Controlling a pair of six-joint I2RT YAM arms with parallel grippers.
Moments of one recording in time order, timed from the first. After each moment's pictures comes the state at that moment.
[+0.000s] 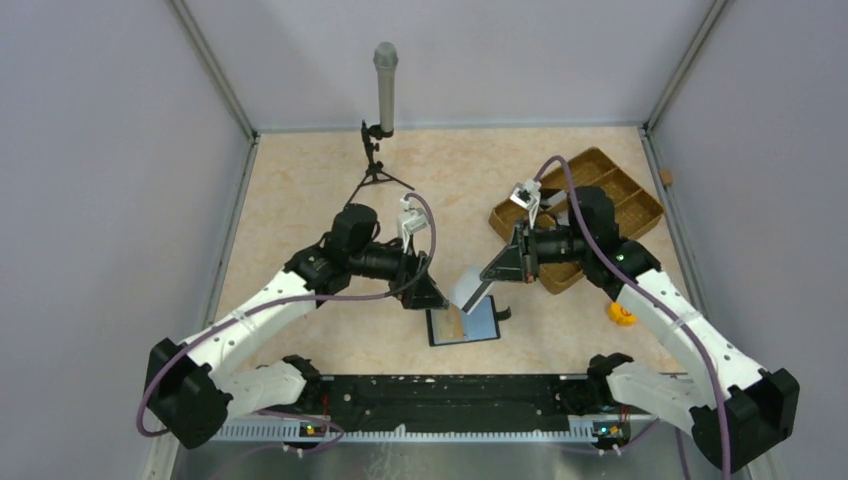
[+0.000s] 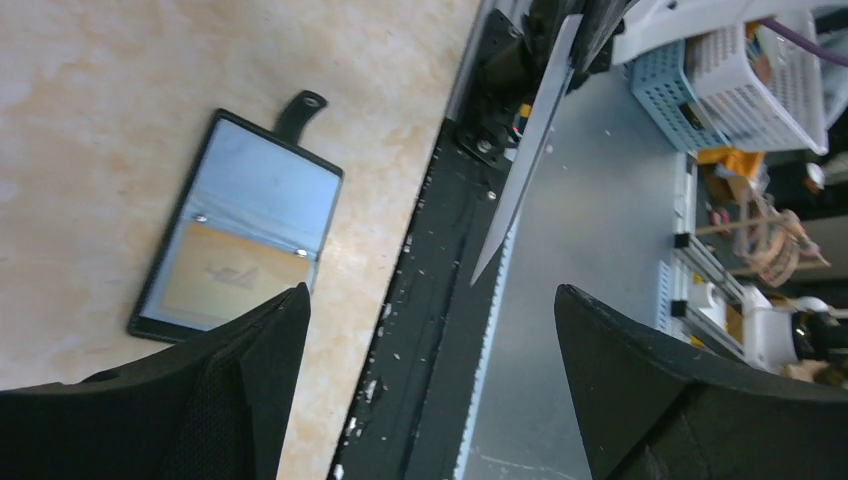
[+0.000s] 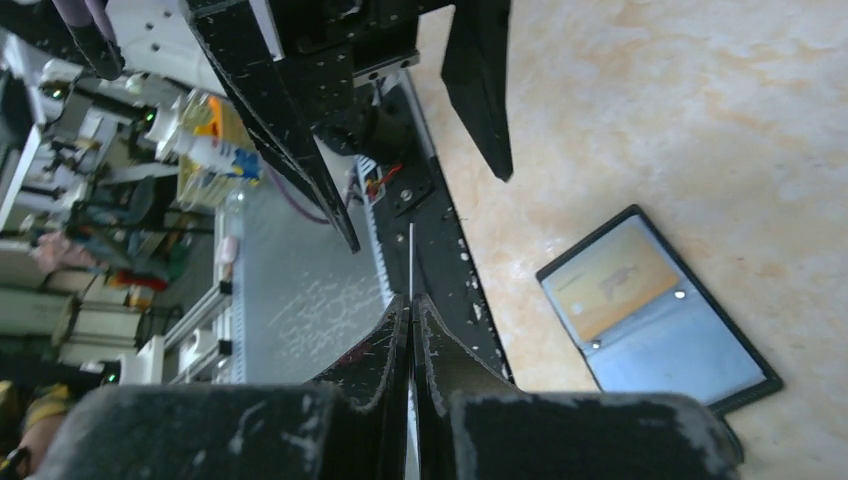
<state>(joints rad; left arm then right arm) -0.62 1.09 0.84 -0.29 0.82 -0.29 0.45 0.98 0.88 -0.36 -0.95 0.34</state>
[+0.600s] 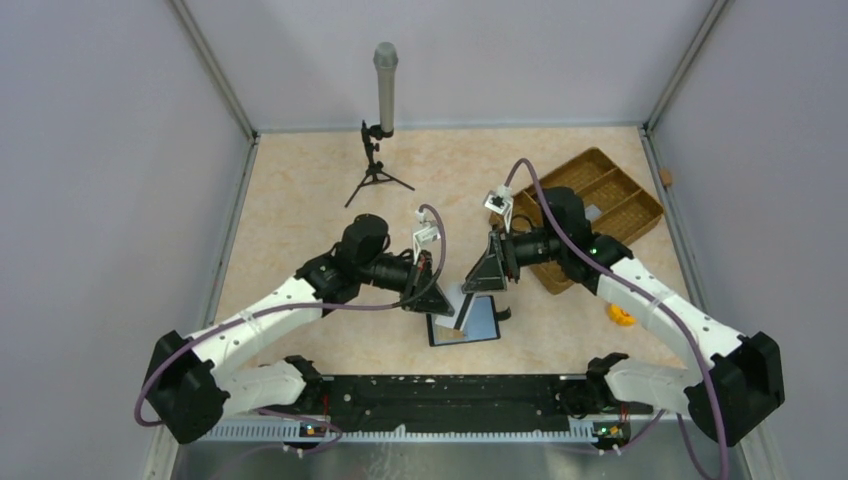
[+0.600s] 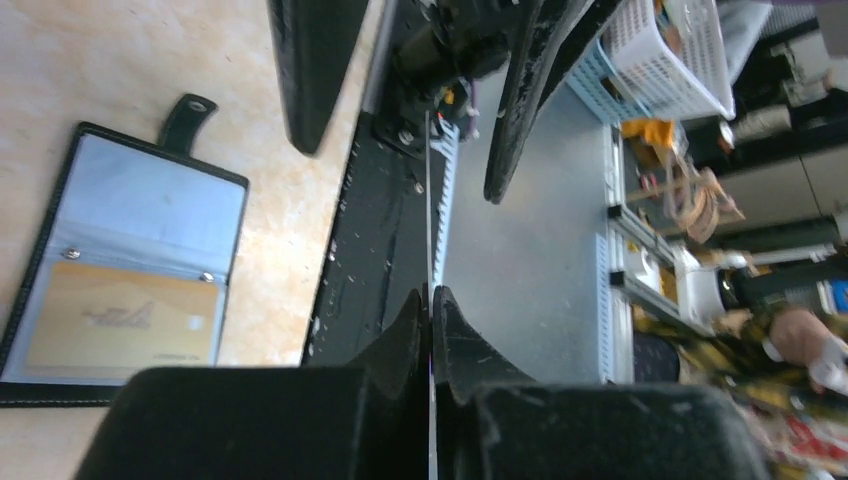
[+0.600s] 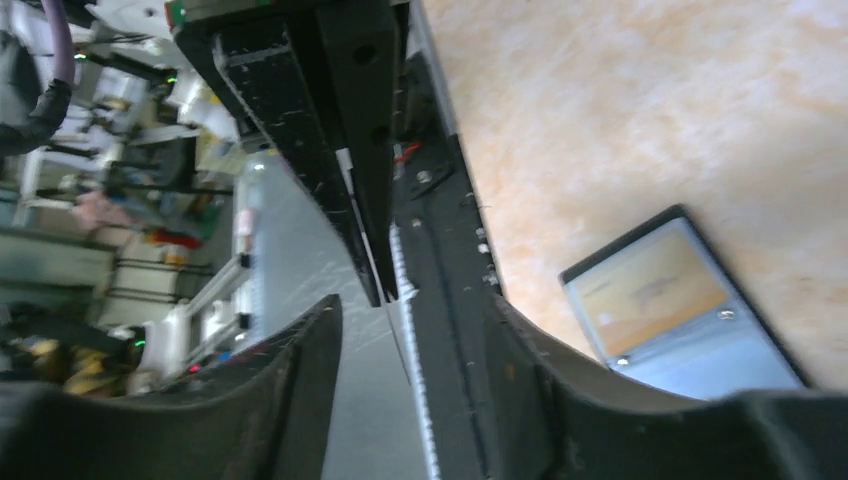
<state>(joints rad) -0.73 1.15 0.82 -0.16 0.95 -0.40 0.57 1.13 0.88 -0.27 -1.02 0.36</state>
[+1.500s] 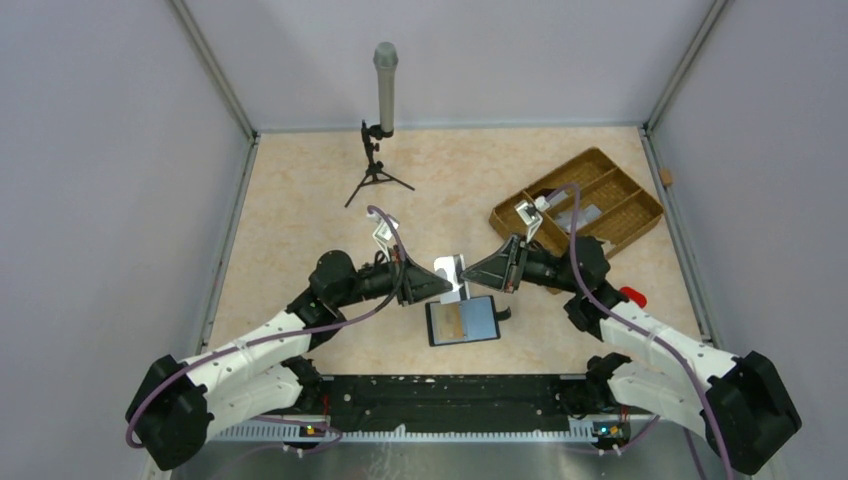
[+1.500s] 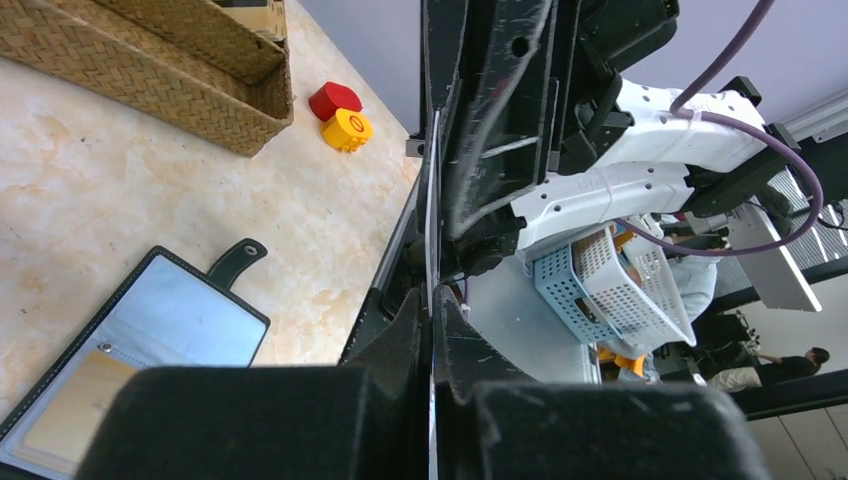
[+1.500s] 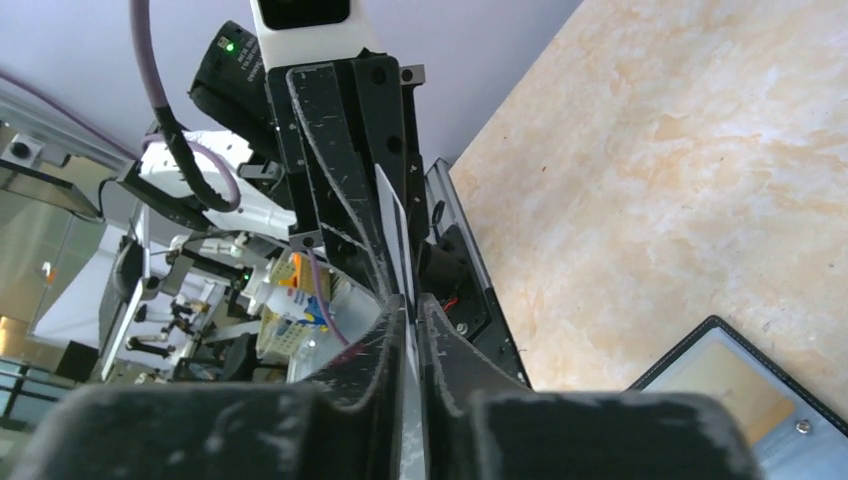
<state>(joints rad) -0.73 0.94 0.44 0.55 0.57 -0.88 0.61 0.96 0.44 0.59 -0.71 0.95</state>
